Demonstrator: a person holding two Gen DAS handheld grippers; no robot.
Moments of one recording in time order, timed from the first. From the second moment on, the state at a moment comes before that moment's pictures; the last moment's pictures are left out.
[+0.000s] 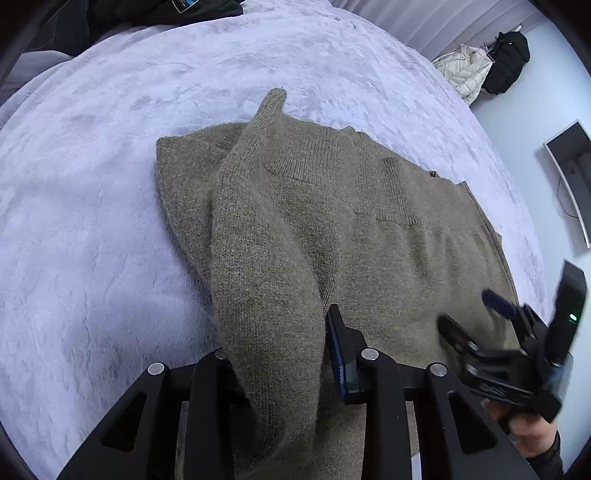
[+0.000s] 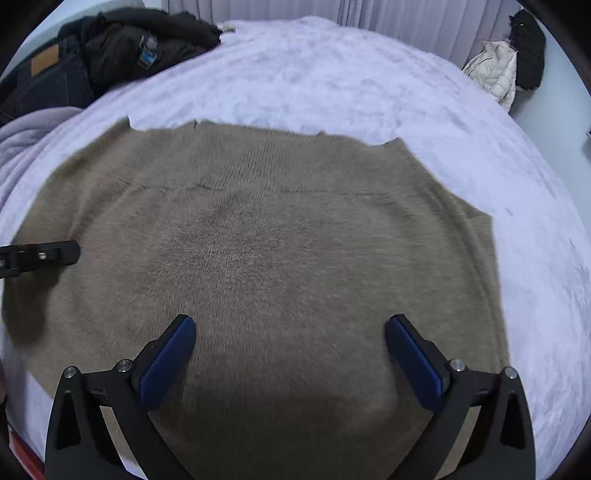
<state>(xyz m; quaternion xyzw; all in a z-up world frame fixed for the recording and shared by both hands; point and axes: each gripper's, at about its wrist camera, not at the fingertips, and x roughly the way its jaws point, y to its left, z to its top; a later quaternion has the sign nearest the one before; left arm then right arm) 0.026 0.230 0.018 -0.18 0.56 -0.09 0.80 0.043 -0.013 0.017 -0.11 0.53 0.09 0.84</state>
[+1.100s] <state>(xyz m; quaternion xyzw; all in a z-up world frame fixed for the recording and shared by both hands) 0.052 -0.019 0.133 -0.05 0.60 -0.05 0.80 -0.024 -0.183 0.064 0.00 0.45 0.04 0.89</state>
